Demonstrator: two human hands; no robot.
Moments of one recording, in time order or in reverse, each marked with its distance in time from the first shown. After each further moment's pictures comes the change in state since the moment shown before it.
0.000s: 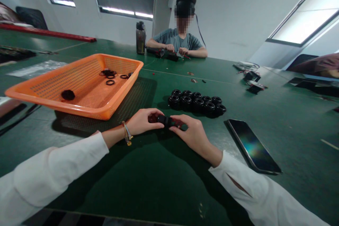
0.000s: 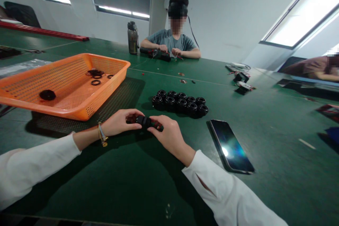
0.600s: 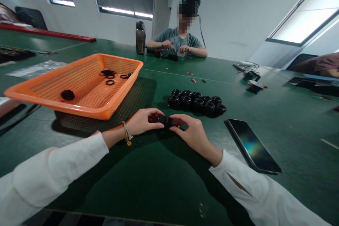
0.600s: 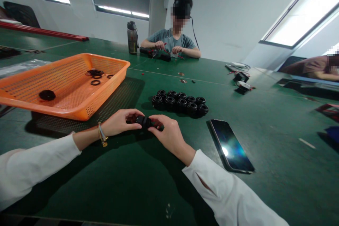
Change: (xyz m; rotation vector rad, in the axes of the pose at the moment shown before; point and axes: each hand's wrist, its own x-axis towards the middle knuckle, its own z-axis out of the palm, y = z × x) left_hand -0.001 0.002 -0.001 0.011 -0.005 0.006; right_hand 0.000 -0.002 0.000 0.104 -0.013 0.061
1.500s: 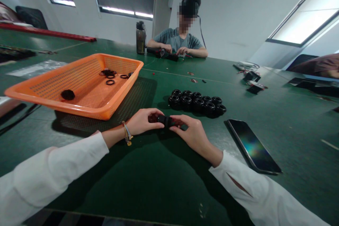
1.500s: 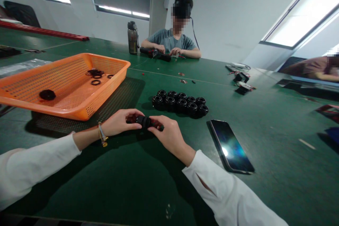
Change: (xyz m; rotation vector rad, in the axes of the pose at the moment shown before) left_hand 0.000 -0.002 -0.001 0.022 -0.002 0.005; right_hand 0.000 0.002 0.000 -0.025 -0.010 -0.003
